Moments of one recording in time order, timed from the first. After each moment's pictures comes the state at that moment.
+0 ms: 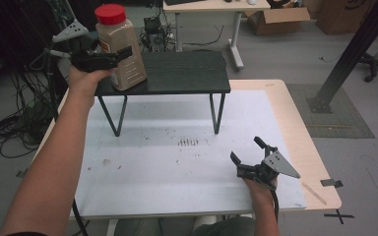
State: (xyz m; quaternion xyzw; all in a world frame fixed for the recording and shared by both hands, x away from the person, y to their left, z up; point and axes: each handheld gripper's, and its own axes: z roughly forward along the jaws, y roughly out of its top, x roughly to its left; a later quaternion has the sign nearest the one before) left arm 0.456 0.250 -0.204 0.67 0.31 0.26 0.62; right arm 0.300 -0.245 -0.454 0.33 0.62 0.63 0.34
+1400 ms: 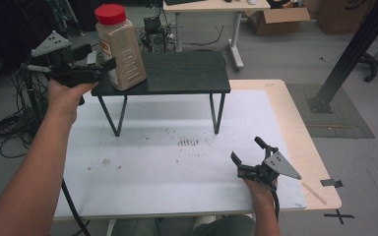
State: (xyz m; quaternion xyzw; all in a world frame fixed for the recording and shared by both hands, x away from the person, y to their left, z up) left arm 0.404 0.273 -0.204 0.67 0.34 0.30 0.59; right arm 0.299 -0.246 -0.454 0.32 0.61 0.64 0.34
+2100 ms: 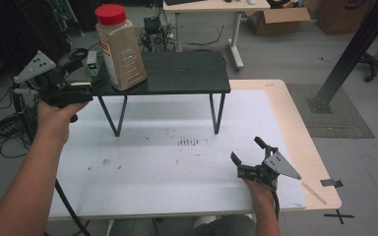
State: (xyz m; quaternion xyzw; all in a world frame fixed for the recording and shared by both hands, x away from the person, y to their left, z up) left arm 0.361 0.288 -0.227 0.65 0.34 0.31 0.61; right arm 0.299 -0.246 -0.454 0.32 0.61 0.64 0.34
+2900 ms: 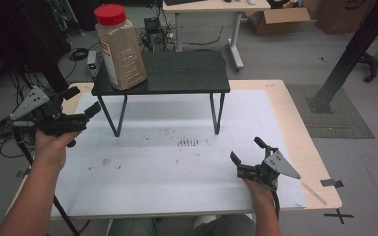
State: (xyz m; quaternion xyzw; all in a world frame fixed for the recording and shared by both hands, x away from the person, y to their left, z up) left arm 0.331 0.314 -0.291 0.63 0.33 0.29 0.64; right arm 0.299 -0.246 -0.454 0.32 0.61 0.64 0.34
